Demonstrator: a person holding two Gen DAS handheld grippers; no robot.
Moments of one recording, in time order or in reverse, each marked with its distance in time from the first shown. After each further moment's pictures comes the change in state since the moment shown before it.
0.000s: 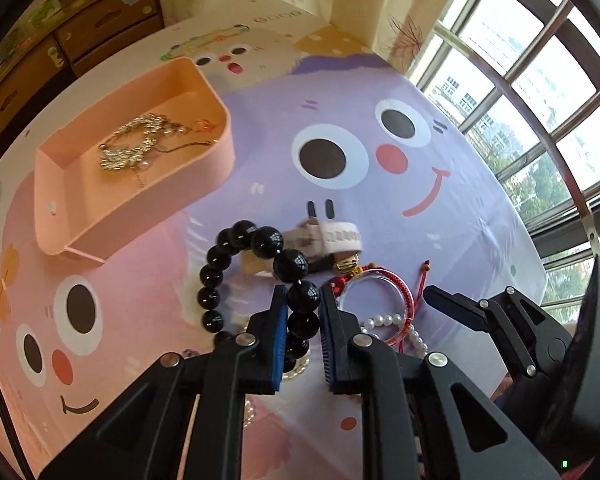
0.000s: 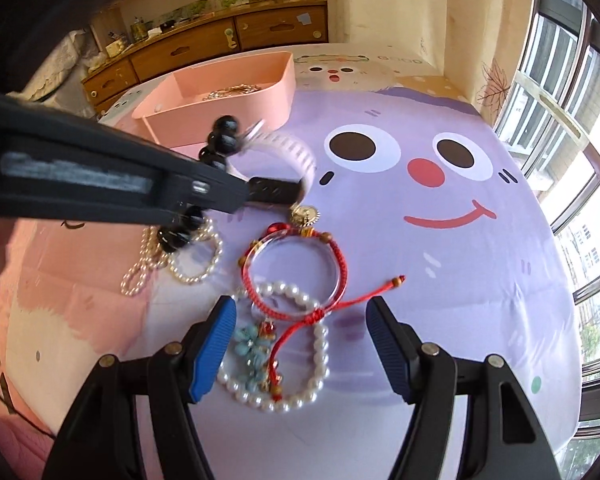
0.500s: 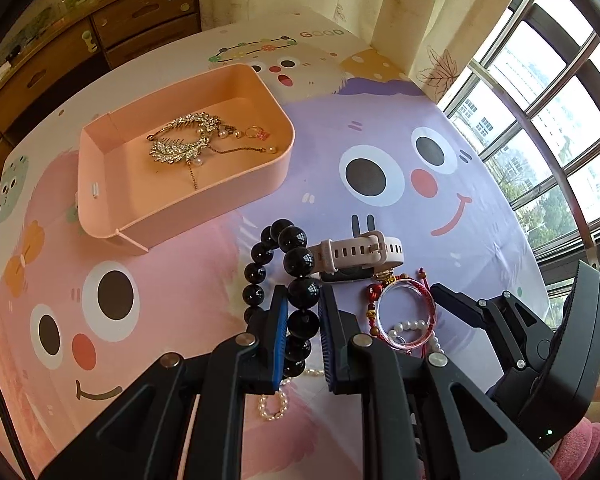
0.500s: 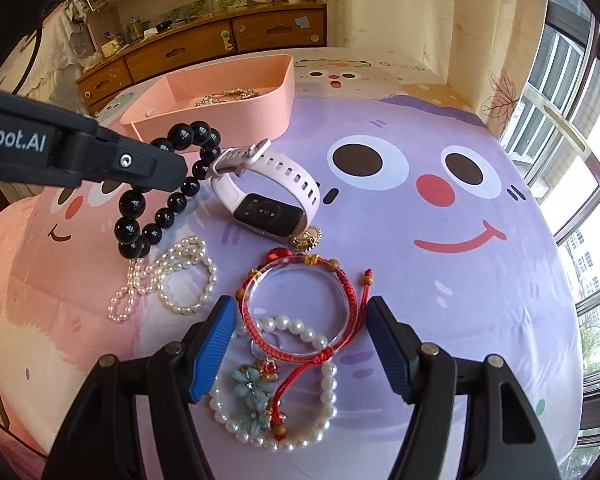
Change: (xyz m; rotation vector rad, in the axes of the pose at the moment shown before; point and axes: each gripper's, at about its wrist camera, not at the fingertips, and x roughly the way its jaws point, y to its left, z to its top) left arm -0.016 0.030 -0.005 -0.091 -0.036 0.024; right arm 0.012 0.006 0.012 -0.014 -0.020 -0.028
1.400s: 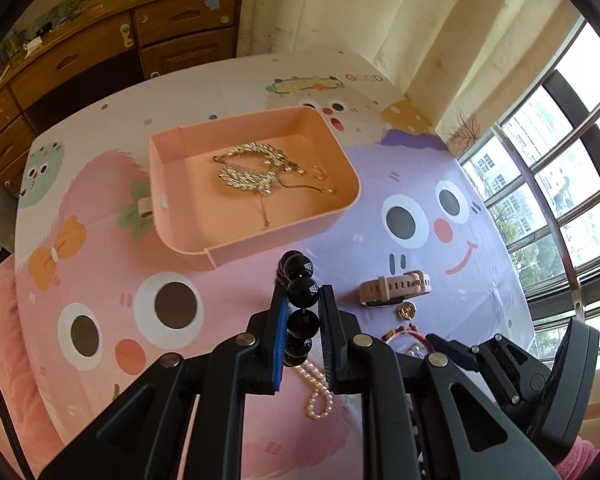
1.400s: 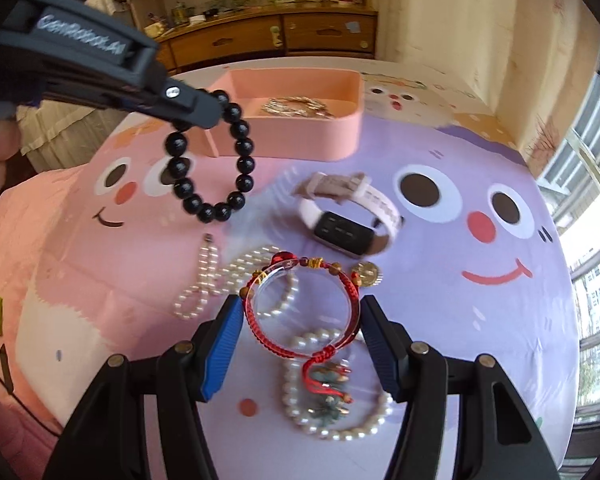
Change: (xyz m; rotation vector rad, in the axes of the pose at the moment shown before) left arm -0.042 0.062 0.008 -0.110 -0.091 -0.028; right arm -0.025 0.043 0.013 -0.134 0.016 0.100
